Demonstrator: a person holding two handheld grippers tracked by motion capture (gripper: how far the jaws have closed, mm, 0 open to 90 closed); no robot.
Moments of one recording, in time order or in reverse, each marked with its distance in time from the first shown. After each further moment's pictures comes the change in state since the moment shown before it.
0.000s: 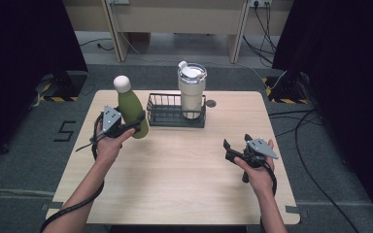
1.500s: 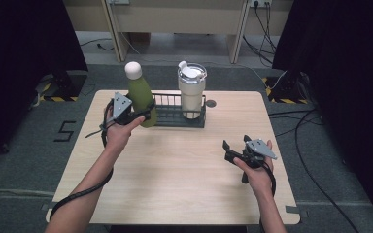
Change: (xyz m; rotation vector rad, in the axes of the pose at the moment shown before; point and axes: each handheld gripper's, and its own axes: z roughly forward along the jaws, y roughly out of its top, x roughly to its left) left arm -0.010 0.030 0.034 -0.025 -0.026 0.016; right arm 0.001 -0.003 0.002 0.011 0.000 0.000
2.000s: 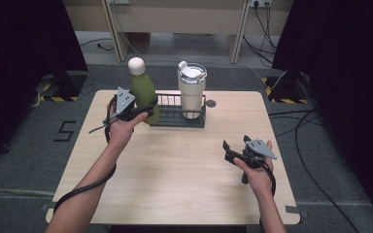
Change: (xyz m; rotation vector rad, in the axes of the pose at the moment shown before) left arm -0.002 0.007 0.013 -0.010 -0.006 0.000; right arm 0.000 -0.001 0.000 0.010 -0.003 0.019
